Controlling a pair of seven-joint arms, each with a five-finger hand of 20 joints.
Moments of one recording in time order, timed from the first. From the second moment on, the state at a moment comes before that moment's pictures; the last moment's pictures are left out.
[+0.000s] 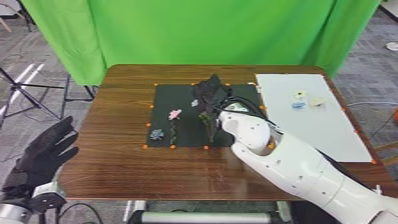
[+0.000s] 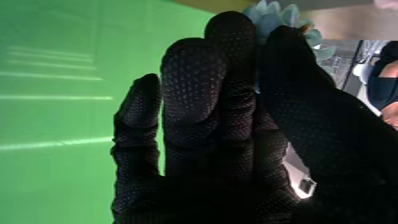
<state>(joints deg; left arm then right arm) 143.8 -63.1 -118.2 -128.1 46.5 0.4 0.7 -56.0 -62.9 32.3 -86.8 -143.9 2.4 15.7</state>
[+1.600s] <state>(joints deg) 143.4 -63.1 -118.1 -128.0 46.5 0.4 0.1 -56.1 -64.9 33.0 -85.3 -148.6 -7.9 17.9</state>
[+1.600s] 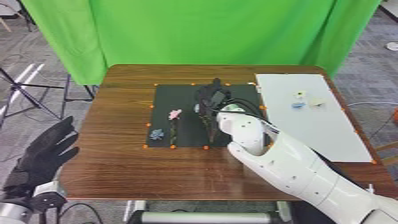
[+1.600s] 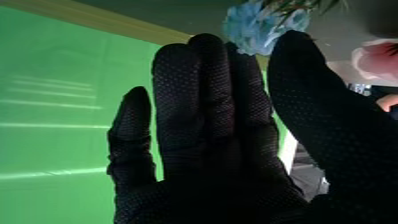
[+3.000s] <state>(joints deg) 144.4 -64.0 -118.7 -128.1 46.4 0.4 0.4 -71.0 -45.0 59.7 -89.4 -135.8 -8.9 35.1</state>
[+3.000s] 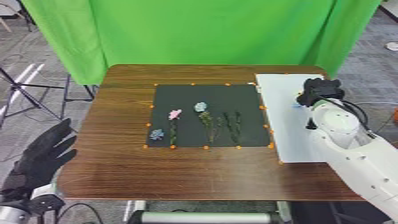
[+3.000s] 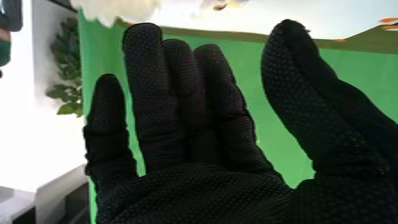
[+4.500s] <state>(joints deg) 143.8 -63.9 -118.4 -128.1 46.3 0.4 0.3 -65.6 -52.2 45.6 -94.0 -139.0 9.2 19.1</state>
